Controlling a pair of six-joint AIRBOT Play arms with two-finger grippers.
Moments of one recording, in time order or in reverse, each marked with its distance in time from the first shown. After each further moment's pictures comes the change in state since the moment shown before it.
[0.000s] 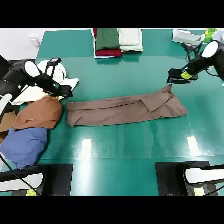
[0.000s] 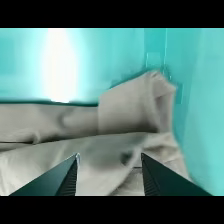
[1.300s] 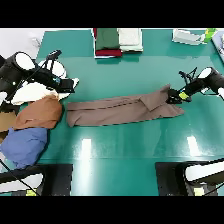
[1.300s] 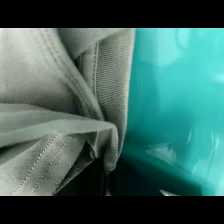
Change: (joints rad) left arm -0.030 0.022 0.054 -0.169 -0.064 0.005; right arm -0.137 -0.121 -0.289 0.154 -0.071 -0.145
